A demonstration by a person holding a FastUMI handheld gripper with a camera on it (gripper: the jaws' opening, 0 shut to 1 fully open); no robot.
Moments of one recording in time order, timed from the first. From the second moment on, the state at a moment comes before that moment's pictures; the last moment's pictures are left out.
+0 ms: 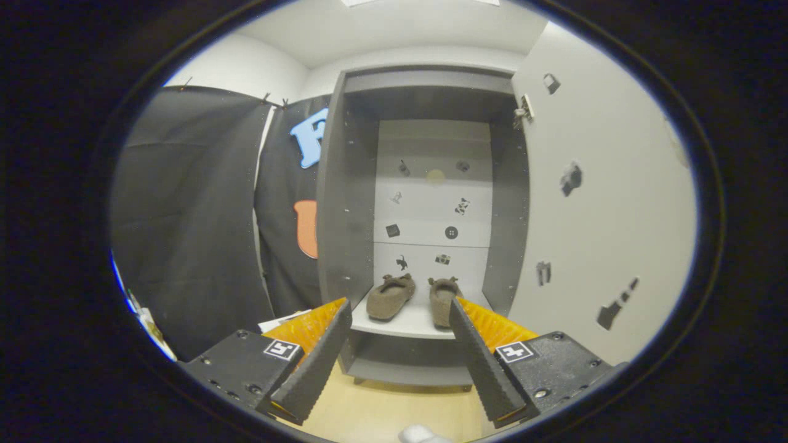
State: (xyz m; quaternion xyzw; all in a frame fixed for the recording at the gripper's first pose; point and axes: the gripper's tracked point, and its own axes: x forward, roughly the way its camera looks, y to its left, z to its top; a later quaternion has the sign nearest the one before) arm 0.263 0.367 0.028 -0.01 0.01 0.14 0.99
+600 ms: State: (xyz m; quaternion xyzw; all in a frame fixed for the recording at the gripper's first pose) arm 0.108 0.201 0.039 0.01 0.00 0.05 1.00
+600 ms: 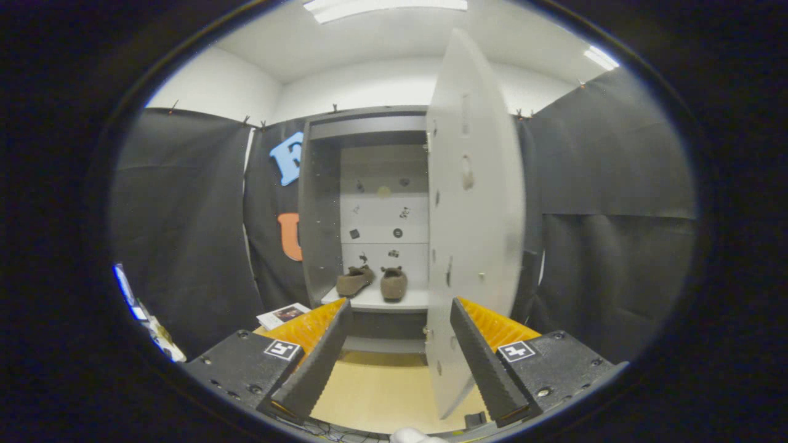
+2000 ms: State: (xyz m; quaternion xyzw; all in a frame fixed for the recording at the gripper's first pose) arm 0.194 0.109 0.014 0.02 0.03 0.16 0.99
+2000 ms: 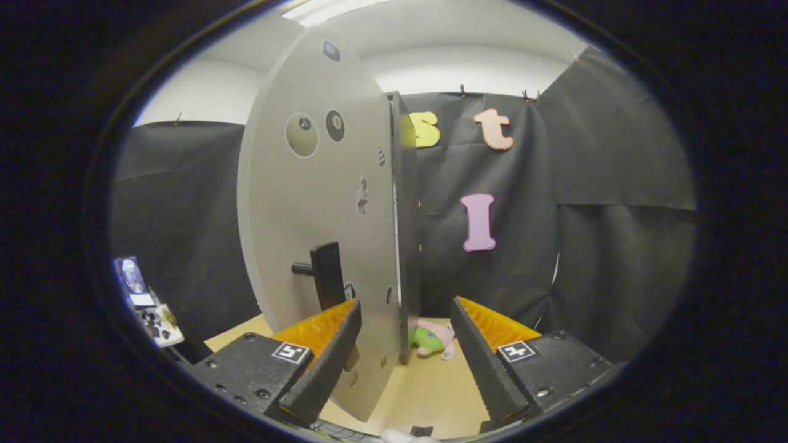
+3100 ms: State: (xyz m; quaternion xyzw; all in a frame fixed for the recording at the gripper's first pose) arm 0.226 0.341 0.000 0.03 0.05 0.20 0.98
